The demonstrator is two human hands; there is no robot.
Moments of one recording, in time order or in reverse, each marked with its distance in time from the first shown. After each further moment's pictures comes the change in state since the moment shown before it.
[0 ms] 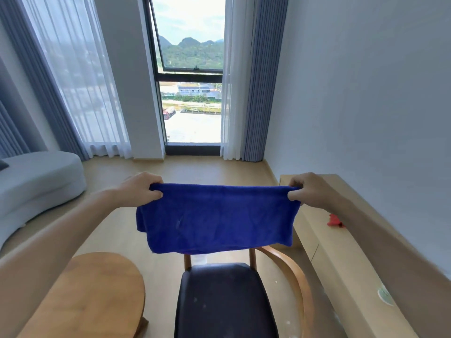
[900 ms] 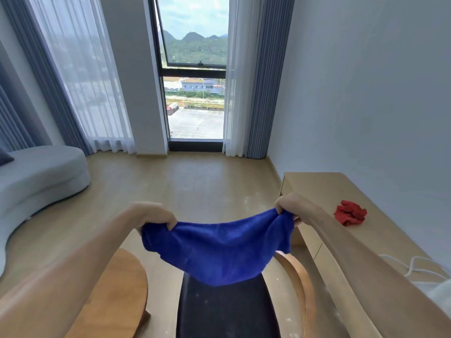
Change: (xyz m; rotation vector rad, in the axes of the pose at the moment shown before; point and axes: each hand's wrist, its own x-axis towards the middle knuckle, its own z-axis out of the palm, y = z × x) left_hand 0.003 0.003 0.058 -0.388 -0.433 -0.556; right_hand 0.022 -0.004 0.061 0.192 -0.166 0.453
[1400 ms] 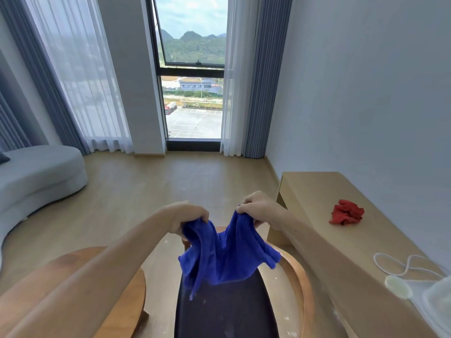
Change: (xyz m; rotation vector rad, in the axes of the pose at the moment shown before) left_hand -0.007 0.049 0.046 -0.344 -0.075 0.122; right_hand -0.022 -0.035 0.050 -0.046 -0.119 -0.263
